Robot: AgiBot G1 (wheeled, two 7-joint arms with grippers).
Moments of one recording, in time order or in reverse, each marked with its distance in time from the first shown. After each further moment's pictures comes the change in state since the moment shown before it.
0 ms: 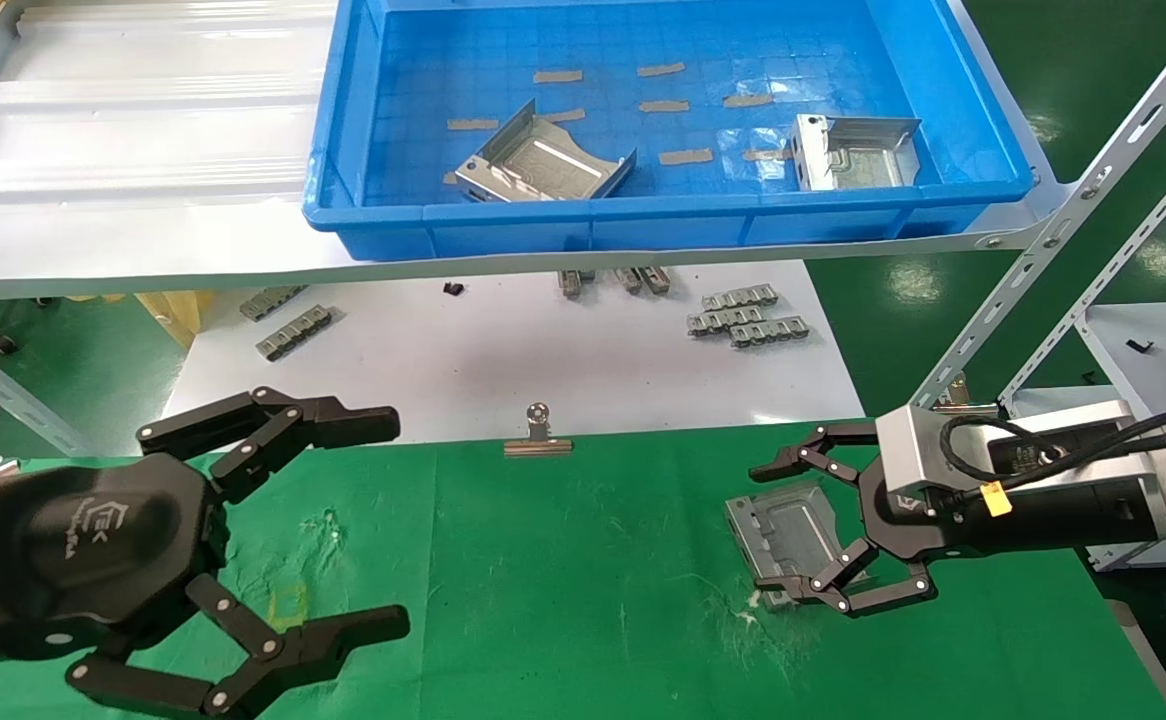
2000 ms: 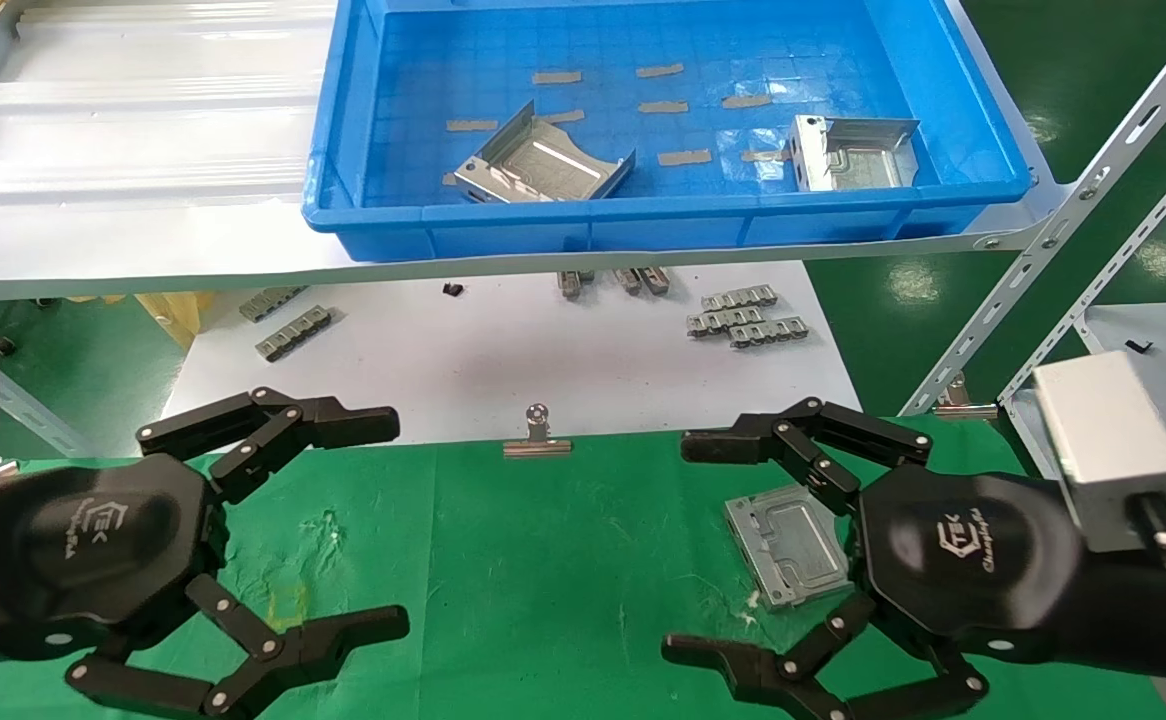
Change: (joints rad) left arm 0.000 0.000 0.000 0.000 0.000 0.000 0.000; right arm -0.642 0.235 0.978 0.909 0.032 0.101 0.652
